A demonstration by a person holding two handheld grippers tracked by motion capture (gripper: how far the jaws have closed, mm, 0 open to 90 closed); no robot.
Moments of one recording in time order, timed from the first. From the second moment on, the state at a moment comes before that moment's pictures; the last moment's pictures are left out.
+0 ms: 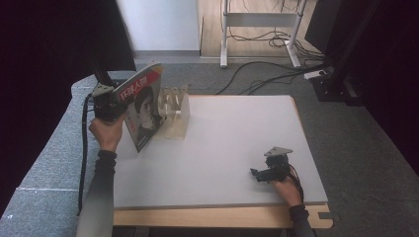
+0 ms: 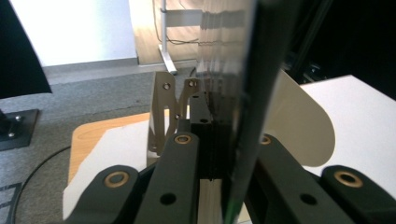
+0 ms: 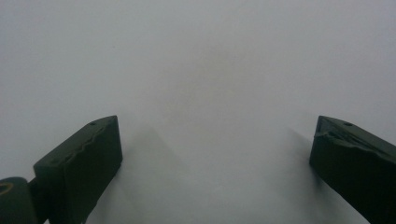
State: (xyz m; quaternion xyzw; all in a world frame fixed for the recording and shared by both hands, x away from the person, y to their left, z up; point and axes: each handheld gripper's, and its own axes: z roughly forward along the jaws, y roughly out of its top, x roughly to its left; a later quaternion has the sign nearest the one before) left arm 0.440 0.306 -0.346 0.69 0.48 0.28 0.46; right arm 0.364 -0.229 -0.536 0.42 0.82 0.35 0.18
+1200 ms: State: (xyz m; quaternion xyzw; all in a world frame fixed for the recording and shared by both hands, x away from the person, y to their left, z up) left arm 0.447 0.332 -0.357 0.72 0.49 0.26 0.41; right arm 0.364 -0.229 -0.536 0.42 0.82 0.35 0.17
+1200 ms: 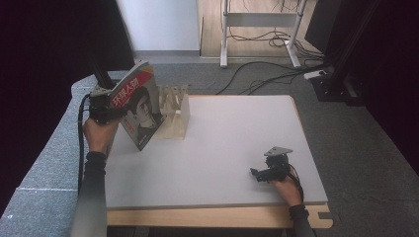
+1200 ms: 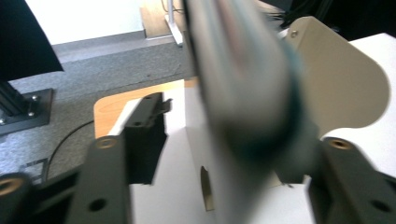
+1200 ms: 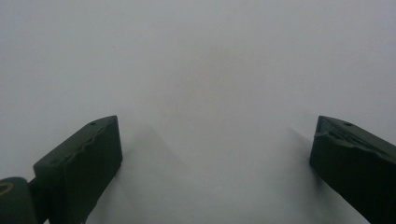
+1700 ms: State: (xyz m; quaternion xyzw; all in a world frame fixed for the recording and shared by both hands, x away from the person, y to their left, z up) left arm 0.423 0.343 -0.355 0.72 0.48 0.24 0.45; right arm 0.364 -0.229 -0.536 0.42 0.82 0.35 0.17
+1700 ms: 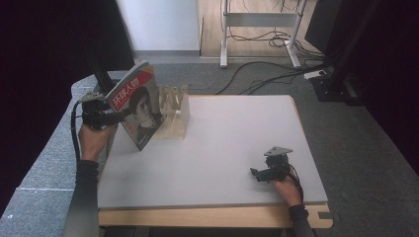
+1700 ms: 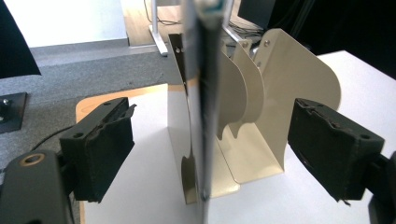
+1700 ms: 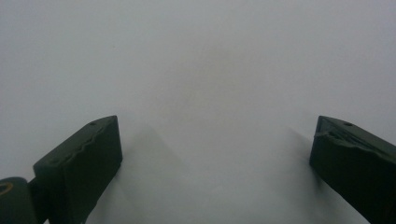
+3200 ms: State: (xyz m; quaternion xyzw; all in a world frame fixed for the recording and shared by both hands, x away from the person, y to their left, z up) left arm 0.338 0.285 -0.402 0.77 0.40 0.19 0.46; right arm 0.364 -0.229 -0.535 0.42 0.82 0.35 0.17
